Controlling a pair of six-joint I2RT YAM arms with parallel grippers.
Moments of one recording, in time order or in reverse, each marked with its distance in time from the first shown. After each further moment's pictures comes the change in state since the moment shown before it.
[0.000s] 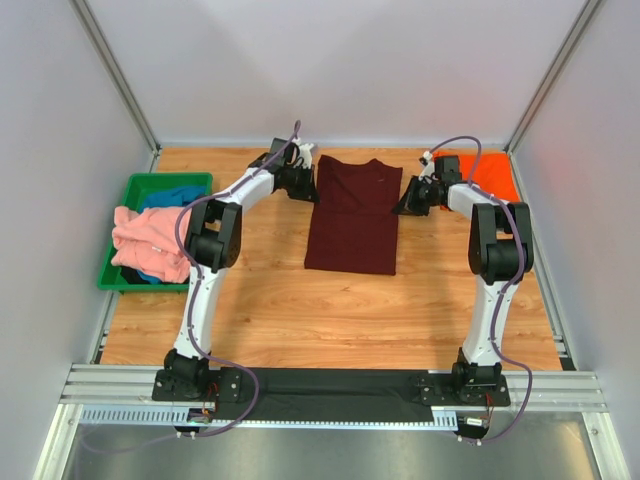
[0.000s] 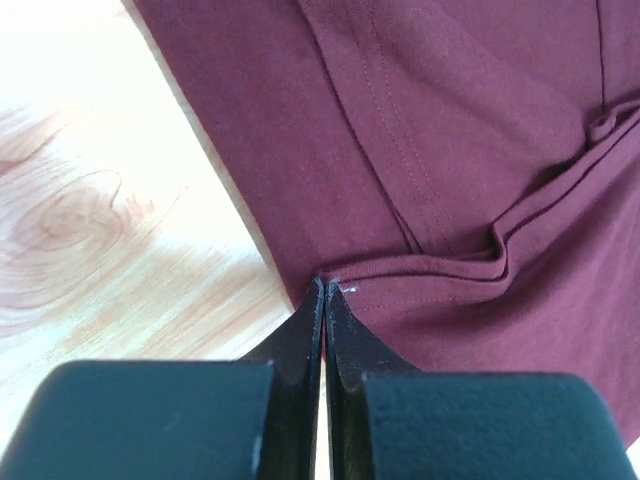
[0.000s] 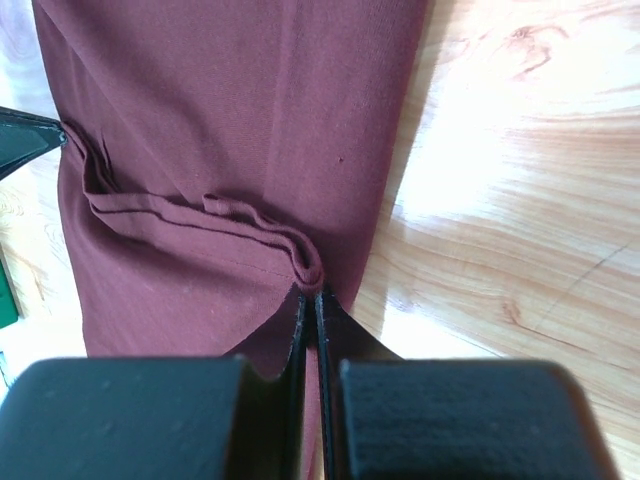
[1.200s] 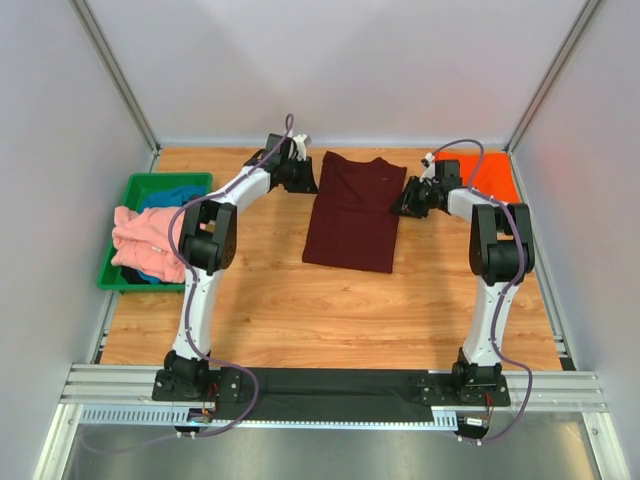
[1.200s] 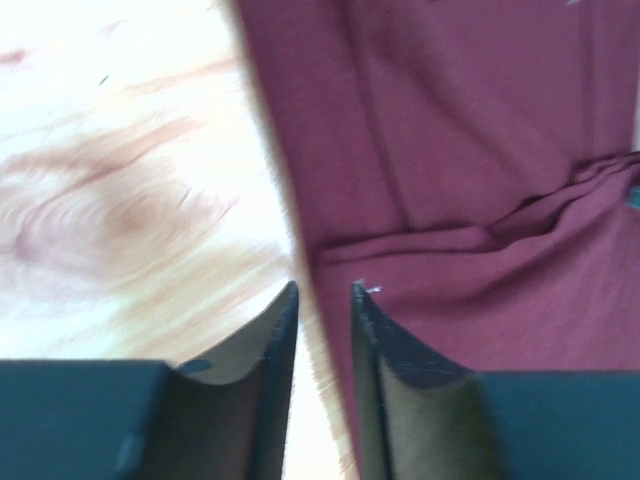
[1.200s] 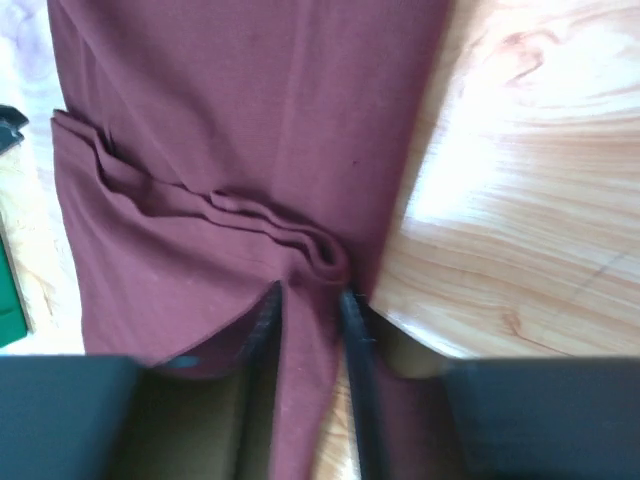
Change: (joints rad) left arm 0.007 -0.073 -0.061 0.095 -0.096 -0.098; right arm -0.003 -0.012 -0.074 0.124 0.004 0.049
